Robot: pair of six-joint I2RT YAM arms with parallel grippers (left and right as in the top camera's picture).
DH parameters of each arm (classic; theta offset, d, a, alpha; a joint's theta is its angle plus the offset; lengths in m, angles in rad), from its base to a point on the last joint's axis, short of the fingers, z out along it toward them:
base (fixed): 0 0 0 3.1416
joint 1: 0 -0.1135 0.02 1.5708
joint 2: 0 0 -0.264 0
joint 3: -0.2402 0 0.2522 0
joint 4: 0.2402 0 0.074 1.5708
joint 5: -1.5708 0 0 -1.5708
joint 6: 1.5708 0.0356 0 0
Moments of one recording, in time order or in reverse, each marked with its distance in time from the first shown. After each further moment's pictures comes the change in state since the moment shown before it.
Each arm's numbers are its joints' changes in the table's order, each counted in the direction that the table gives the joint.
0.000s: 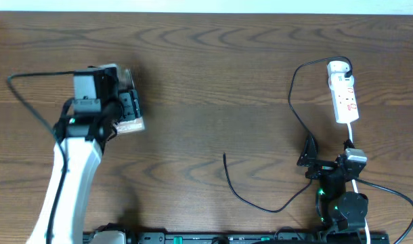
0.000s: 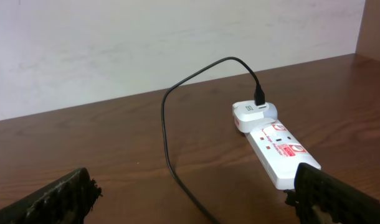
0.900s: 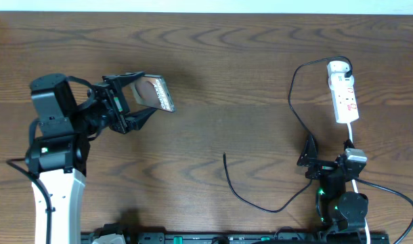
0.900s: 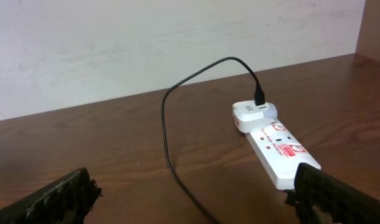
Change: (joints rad) left arm -0.155 -0.156 0.000 -0.105 -0.832 -1.643; right arm 0.000 0.000 0.000 0.000 0.000 0.000
